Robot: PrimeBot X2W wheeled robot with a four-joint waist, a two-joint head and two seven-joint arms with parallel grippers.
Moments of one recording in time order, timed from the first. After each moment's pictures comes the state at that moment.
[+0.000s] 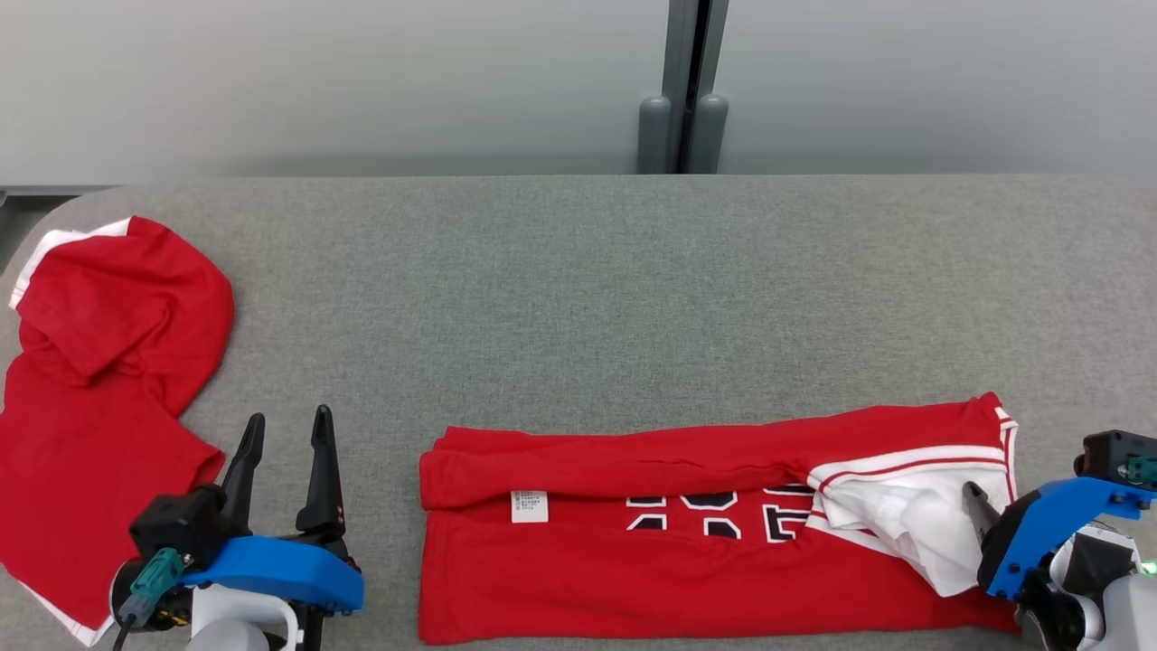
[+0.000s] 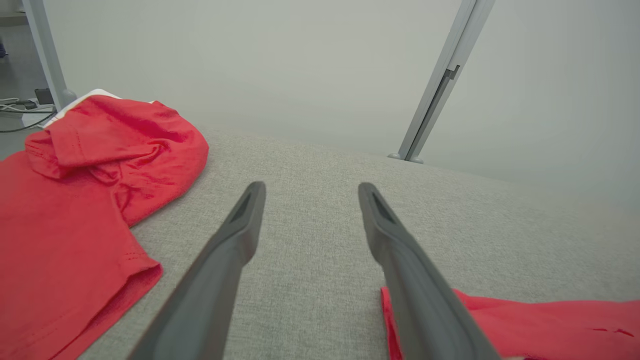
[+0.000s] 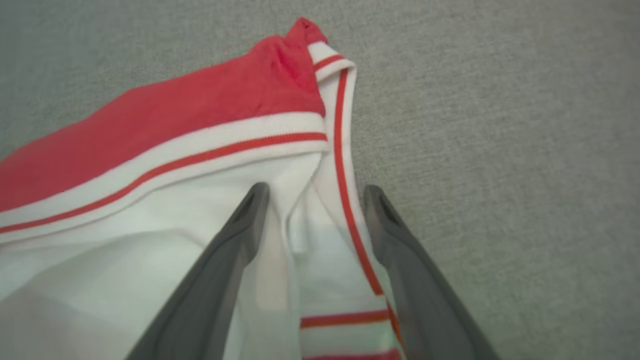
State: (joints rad) left arm -0.15 0.21 -0.20 0.38 -0.48 -0.03 -0.26; right arm -0.31 -0.11 -0.34 0.61 0.15 0.13 0.37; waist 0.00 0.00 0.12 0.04
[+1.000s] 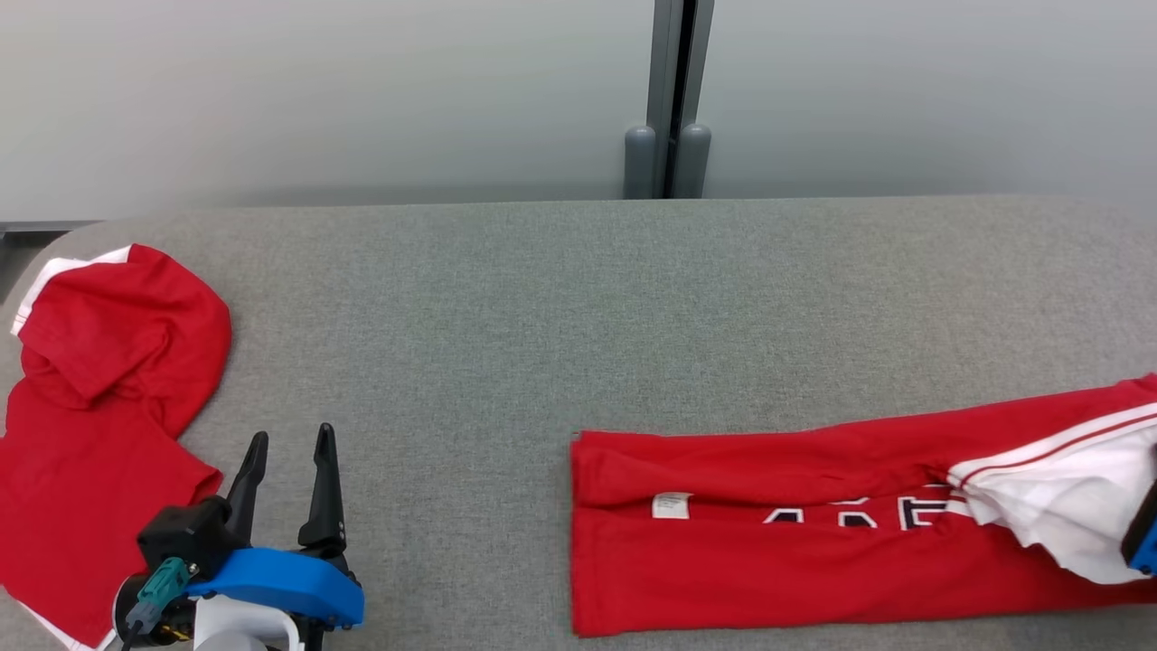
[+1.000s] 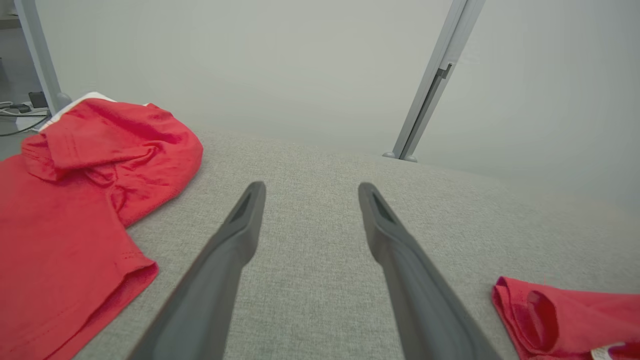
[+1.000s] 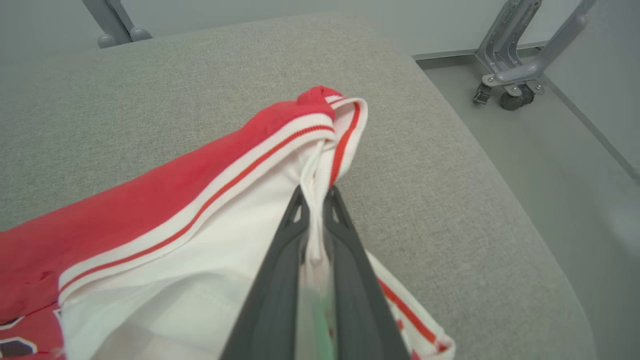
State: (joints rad) left arm -0.14 0.21 -0.20 0.42 -0.47 -0.04 -0.26; right arm -0.29 -0.26 -0.42 0.53 0.11 0.13 0.32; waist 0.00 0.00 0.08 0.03
